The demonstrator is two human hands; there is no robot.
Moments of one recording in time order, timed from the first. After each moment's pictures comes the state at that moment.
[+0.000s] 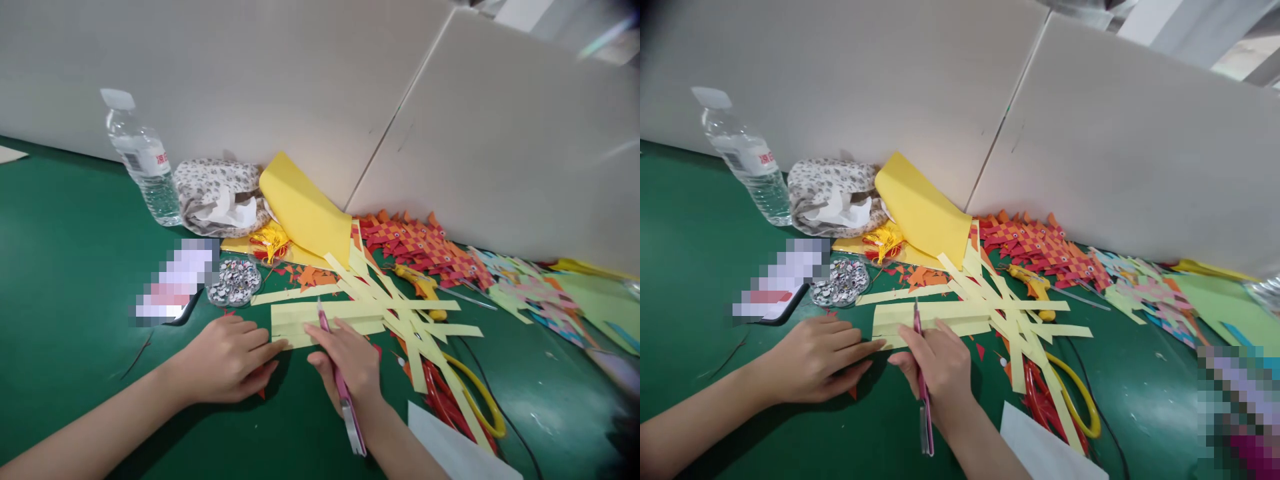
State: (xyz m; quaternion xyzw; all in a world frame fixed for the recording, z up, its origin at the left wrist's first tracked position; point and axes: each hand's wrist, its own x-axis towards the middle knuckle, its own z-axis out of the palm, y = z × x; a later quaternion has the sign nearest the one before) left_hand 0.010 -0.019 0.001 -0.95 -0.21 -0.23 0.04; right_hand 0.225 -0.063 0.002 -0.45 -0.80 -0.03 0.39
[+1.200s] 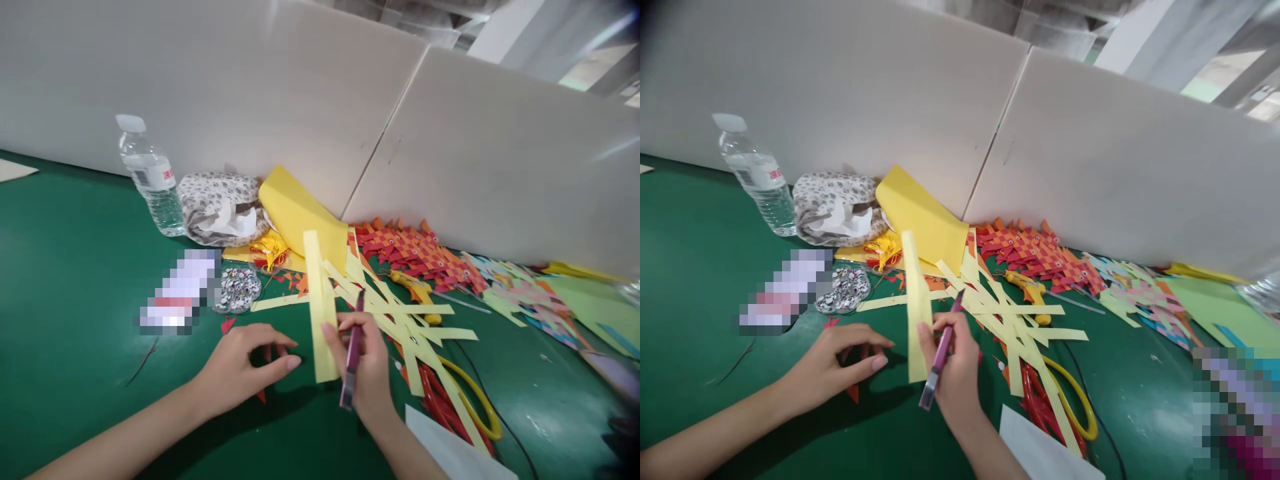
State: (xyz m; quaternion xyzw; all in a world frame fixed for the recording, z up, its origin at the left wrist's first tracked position) left_hand 0.030 -0.033 0.013 -0.79 -0.39 -0.29 -0.37; right_hand 0.223 -0.063 0.017 -0.58 -0.55 0.26 0.54
